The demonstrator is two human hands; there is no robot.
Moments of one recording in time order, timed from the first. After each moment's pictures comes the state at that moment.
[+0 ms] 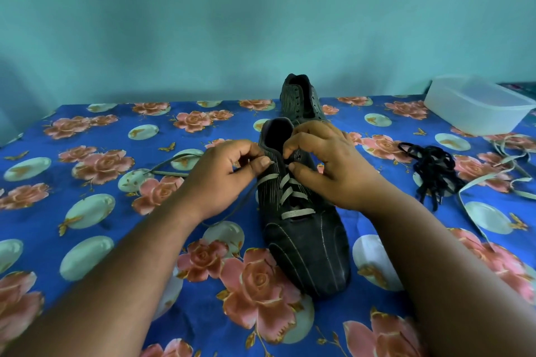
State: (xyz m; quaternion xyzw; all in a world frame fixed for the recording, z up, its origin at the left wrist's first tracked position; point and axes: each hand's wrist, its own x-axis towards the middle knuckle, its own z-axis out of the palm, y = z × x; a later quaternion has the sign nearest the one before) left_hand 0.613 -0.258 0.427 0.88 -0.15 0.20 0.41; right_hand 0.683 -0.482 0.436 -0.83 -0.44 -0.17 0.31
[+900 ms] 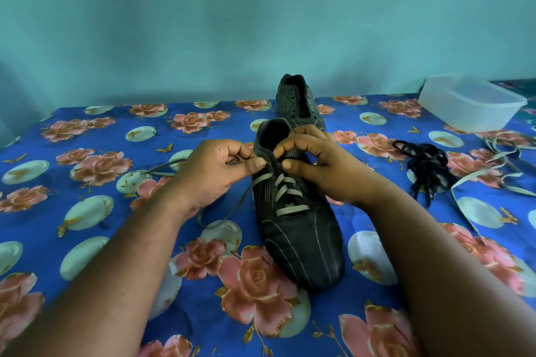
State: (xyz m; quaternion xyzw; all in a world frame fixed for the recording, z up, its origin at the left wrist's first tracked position) left_hand 0.613 -0.256 0.435 0.82 -0.04 0.09 0.56; right_hand 0.687 -0.479 0.433 -0.82 -0.40 -0.02 0.41
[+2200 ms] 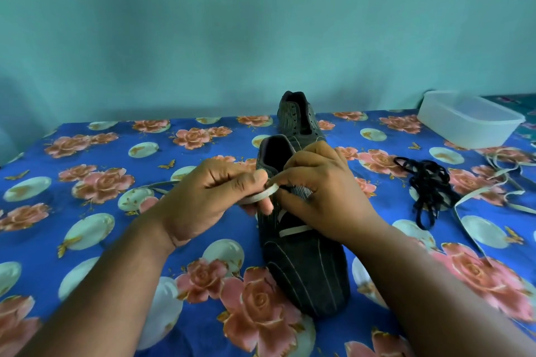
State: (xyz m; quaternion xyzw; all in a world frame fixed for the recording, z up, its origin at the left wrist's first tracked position) left_hand 0.579 -0.256 0.465 0.80 -0.20 0.04 0.57; right_hand 0.657 -0.466 0.437 -0.80 -0.44 -0.30 0.28
